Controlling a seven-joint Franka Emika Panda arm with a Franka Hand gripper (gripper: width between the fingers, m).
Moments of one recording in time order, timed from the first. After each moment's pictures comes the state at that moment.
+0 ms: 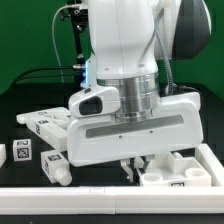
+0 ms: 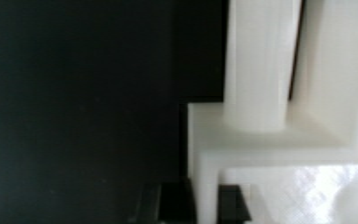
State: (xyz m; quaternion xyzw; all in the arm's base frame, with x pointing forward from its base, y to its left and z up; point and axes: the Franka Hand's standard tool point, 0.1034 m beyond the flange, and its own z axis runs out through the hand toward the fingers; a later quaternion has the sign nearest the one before) arm 0.623 0.019 0.010 -1.00 -0.04 -0.05 0.05
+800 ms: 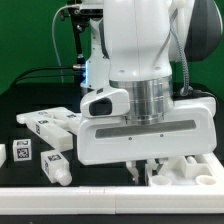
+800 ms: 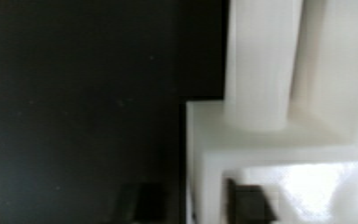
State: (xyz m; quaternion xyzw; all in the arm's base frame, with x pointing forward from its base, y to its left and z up) arm 0.625 0.032 0.009 -1.00 0.01 -0.03 0.05
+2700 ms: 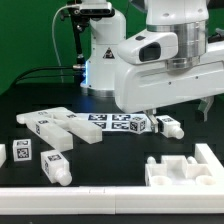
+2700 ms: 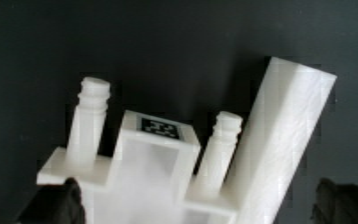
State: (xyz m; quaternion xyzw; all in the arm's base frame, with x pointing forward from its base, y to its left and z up) arm 0.554 0.096 0.078 -0.99 -0.12 0.04 0.05
